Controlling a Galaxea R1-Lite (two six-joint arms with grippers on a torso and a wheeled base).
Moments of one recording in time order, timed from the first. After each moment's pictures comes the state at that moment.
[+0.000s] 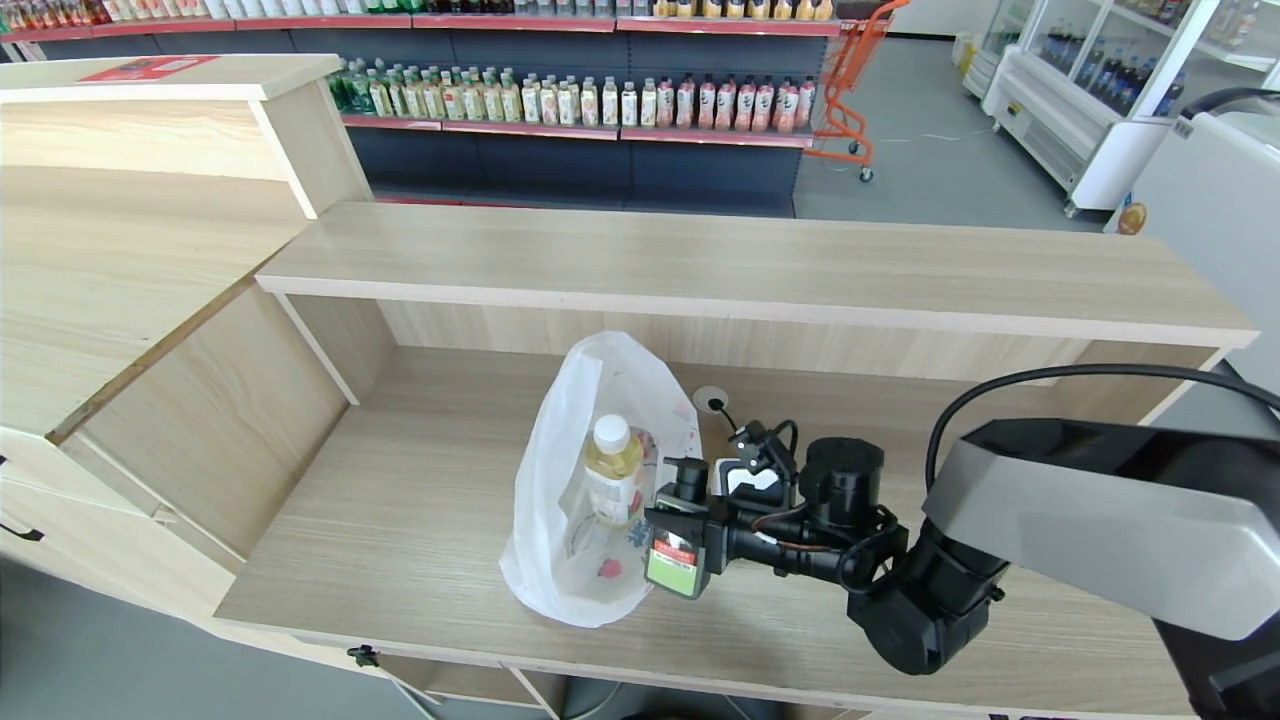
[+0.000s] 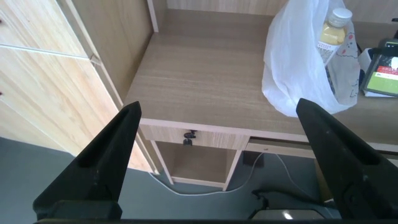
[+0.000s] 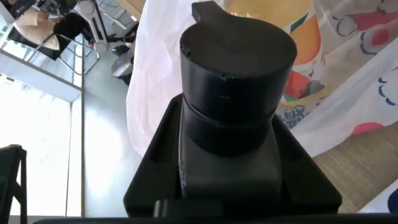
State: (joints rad) left arm 0.00 0.00 0.00 0.00 0.01 0.00; right arm 0.55 2.38 -0.89 -1.35 0.57 0.22
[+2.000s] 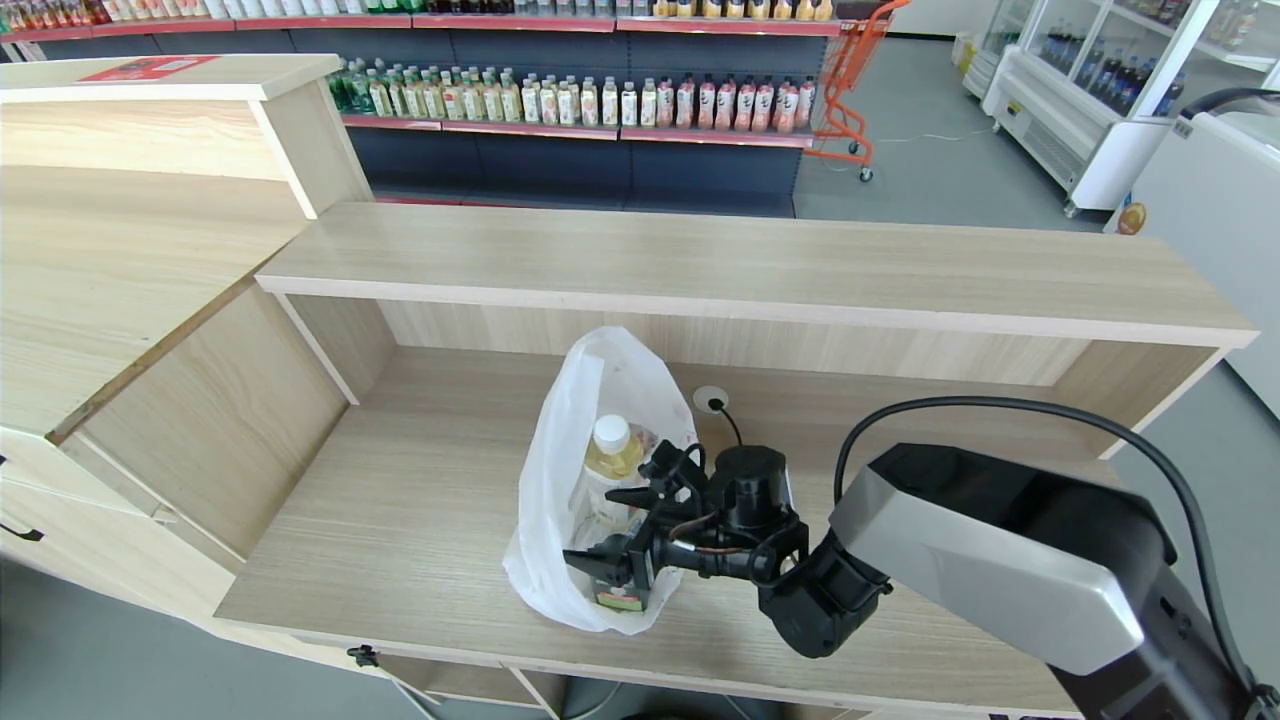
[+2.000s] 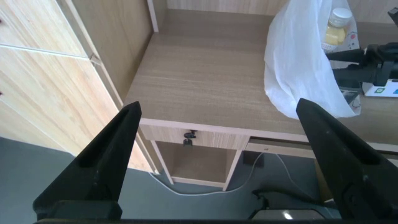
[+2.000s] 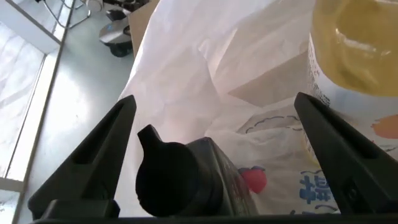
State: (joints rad) left arm 0.00 0.00 0.00 0.00 0.01 0.00; right arm 0.65 2.54 -1.21 -1.19 0.57 -0.01
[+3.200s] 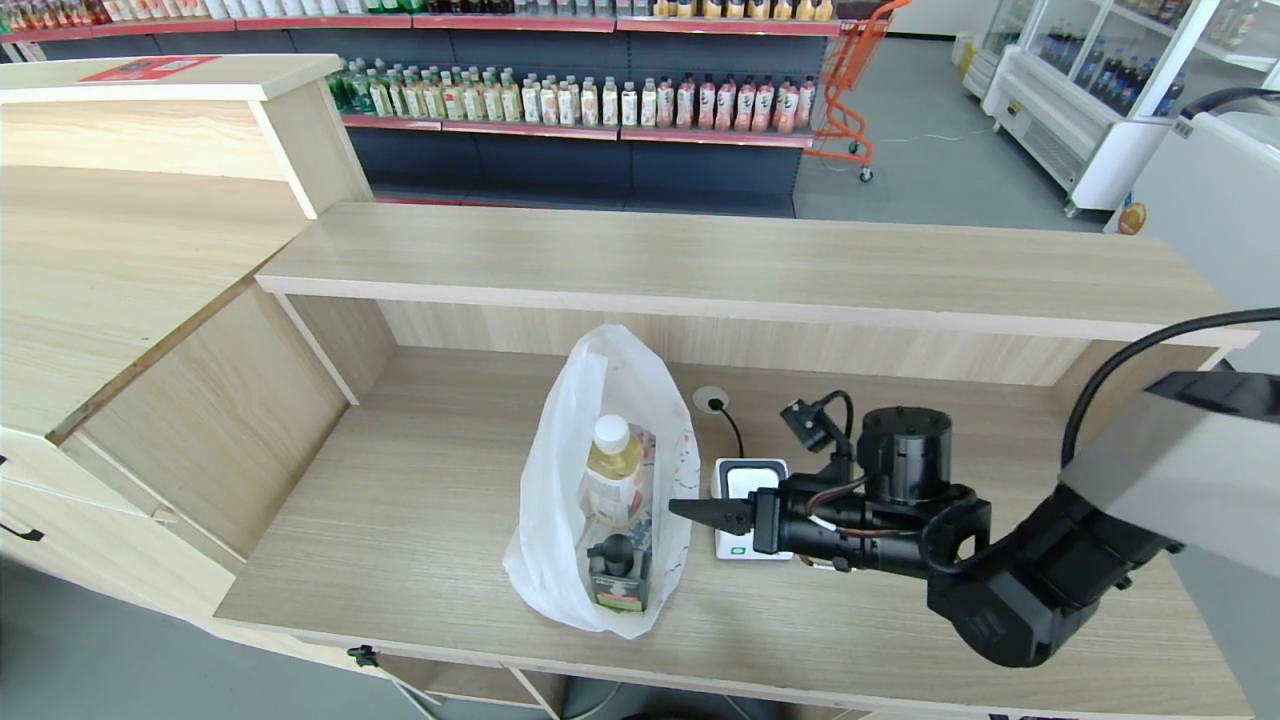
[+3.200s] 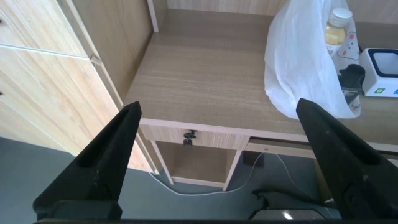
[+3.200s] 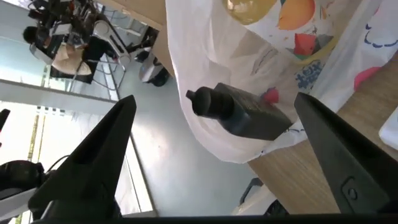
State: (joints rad) left arm 0.00 0.00 0.00 0.00 0.01 0.00; right arm 0.50 2.11 -0.73 -1.12 0.57 0.47
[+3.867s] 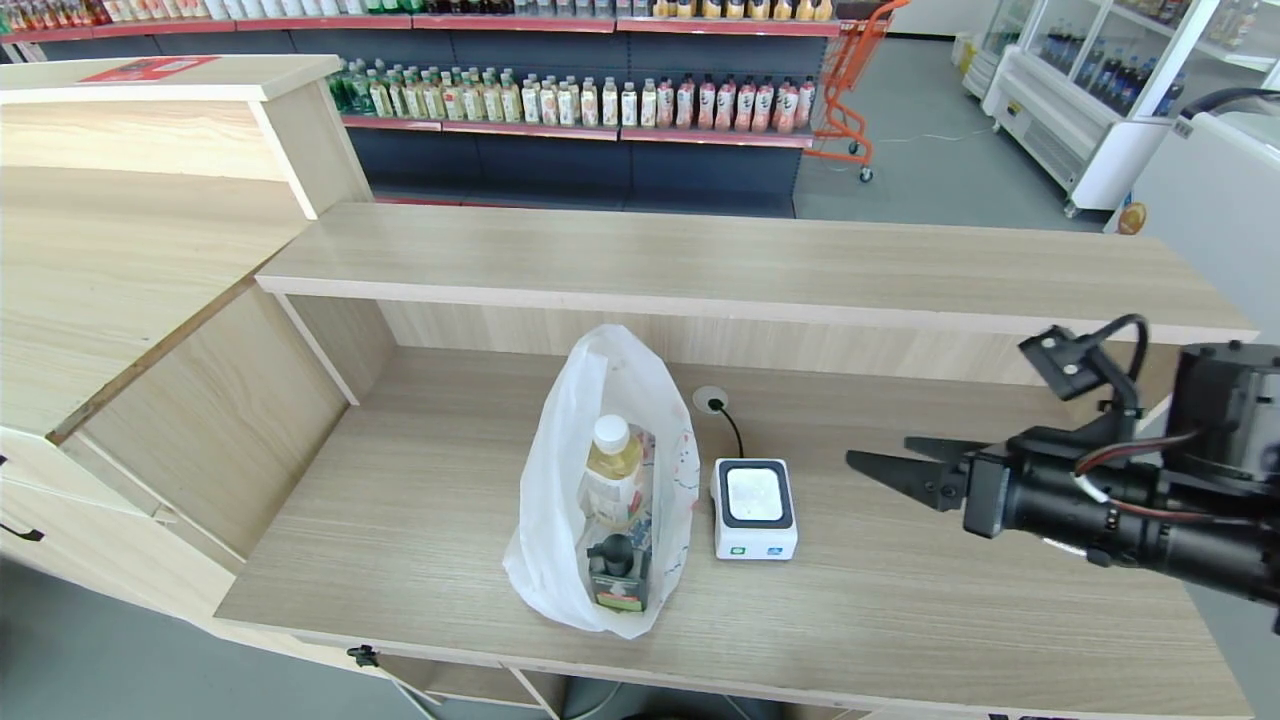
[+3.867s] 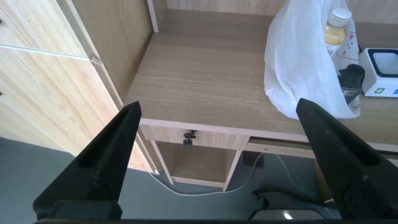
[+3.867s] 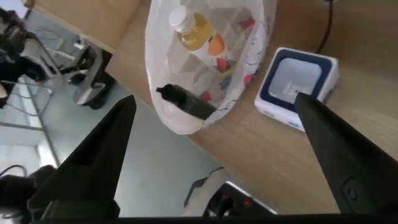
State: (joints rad) left arm 0.00 0.00 0.00 0.00 0.01 0.00; right arm 0.30 1.49 -0.51 -0.74 0.36 0.16
